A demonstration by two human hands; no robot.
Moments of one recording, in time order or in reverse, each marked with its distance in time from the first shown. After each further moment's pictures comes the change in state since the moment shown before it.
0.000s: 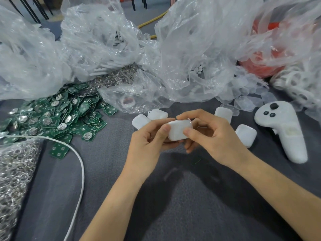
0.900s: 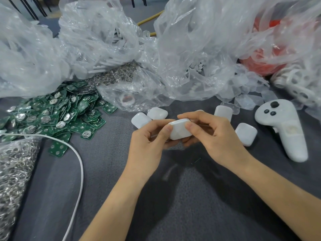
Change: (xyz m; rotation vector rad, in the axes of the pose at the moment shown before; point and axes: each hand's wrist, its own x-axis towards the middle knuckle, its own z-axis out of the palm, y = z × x) left_hand -0.001 -0.003 0.004 0.024 0.051 0.017; right_hand -0.003 0.003 0.003 -0.064 0.083 0.025
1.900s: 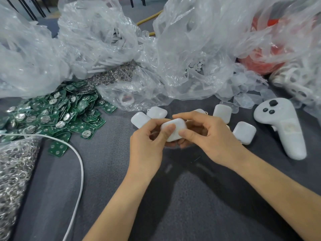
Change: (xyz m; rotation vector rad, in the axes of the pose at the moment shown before) left_hand -0.001 -0.001 0.003 0.136 0.085 0.060; right_hand 0.001 -0.006 0.004 0.059 -0.104 0.032
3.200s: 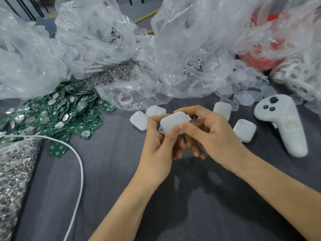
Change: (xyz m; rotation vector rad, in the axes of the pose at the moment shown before) left_hand -0.011 0.000 0.014 -0.286 -0.197 0.015; right_hand -0.003 -0.009 0.003 0.115 0.024 0.012
